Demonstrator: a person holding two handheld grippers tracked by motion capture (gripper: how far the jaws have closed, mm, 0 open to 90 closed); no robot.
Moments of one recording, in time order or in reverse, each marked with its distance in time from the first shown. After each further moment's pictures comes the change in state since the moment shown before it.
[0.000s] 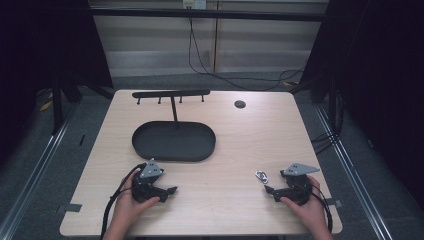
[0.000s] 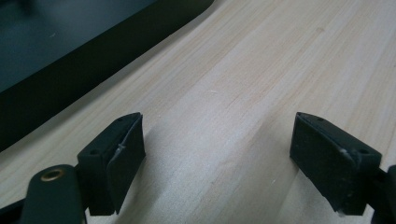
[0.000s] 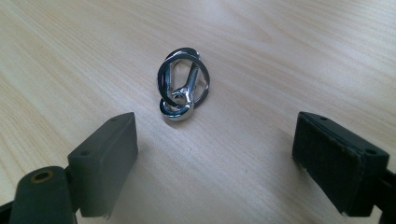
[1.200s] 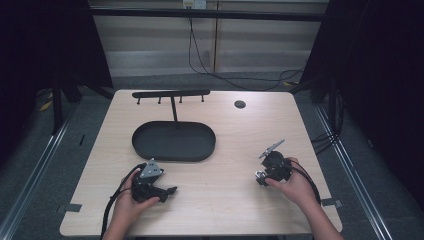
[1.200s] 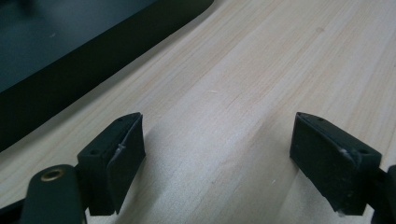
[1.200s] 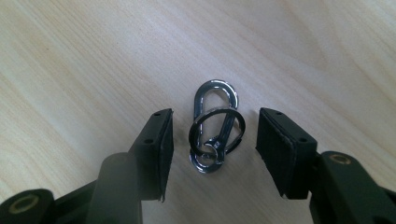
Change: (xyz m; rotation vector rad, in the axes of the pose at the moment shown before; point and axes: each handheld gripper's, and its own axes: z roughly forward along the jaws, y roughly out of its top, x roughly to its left) left arm 0.000 0.000 0.000 -0.002 0.000 -0.002; right arm 0.013 0.081 0.031 0.456 0.060 -0.085
